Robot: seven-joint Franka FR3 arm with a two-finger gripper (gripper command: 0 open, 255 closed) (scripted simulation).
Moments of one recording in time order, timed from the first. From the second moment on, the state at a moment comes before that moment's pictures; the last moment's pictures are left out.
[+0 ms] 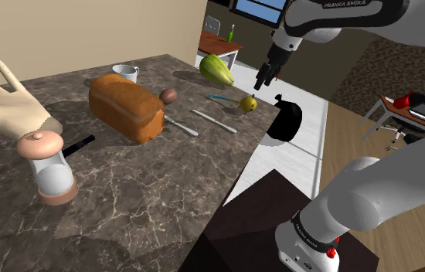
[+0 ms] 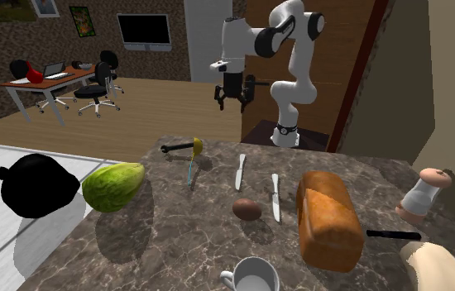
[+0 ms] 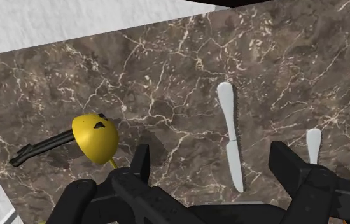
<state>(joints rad) 0.01 -0.33 -0.31 -2.20 -0.06 1.95 -0.43</state>
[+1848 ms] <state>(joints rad) -0.10 0.51 -0.36 -1.66 0.29 2.12 -1.02</state>
